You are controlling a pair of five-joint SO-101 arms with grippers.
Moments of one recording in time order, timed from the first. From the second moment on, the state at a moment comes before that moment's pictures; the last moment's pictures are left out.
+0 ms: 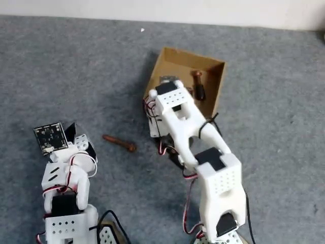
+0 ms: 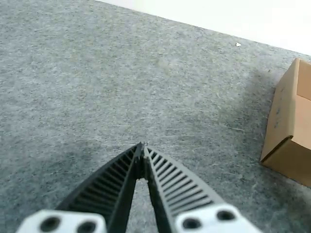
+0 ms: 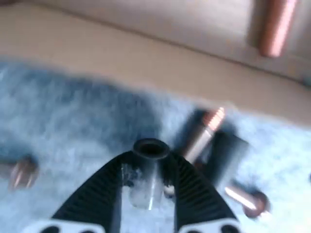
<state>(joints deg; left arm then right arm) -13.1 -98.6 96.0 35.8 14.4 -30.9 26.1 -10.3 86.1 -20.1</state>
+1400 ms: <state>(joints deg) -13.1 -98.5 87.6 57.8 -17.4 -18.3 -40.5 61.5 45.3 -10.2</state>
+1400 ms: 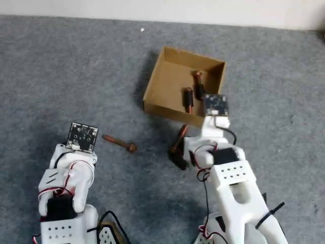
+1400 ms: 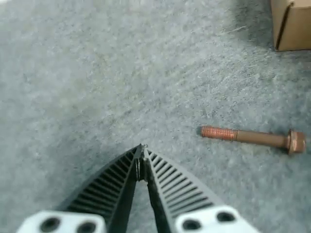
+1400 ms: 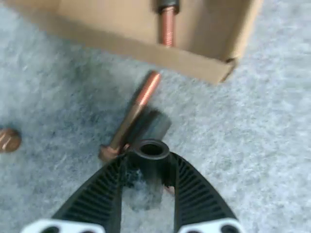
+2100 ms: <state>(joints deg) -9.2 -62.8 61.5 66.5 -39.0 -18.1 -40.6 61.5 45.3 -10.2</state>
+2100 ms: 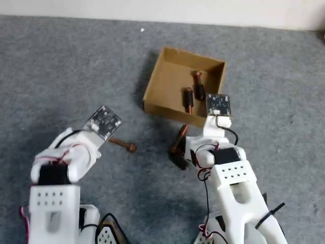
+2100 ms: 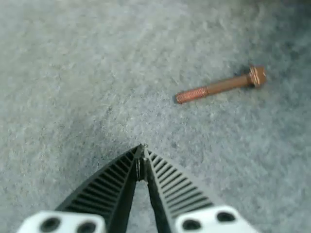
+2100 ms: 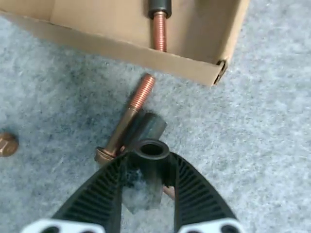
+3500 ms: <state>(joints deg) 2.1 -0.9 30.6 64.0 -70.1 -16.3 -40.6 61.5 45.3 -9.9</state>
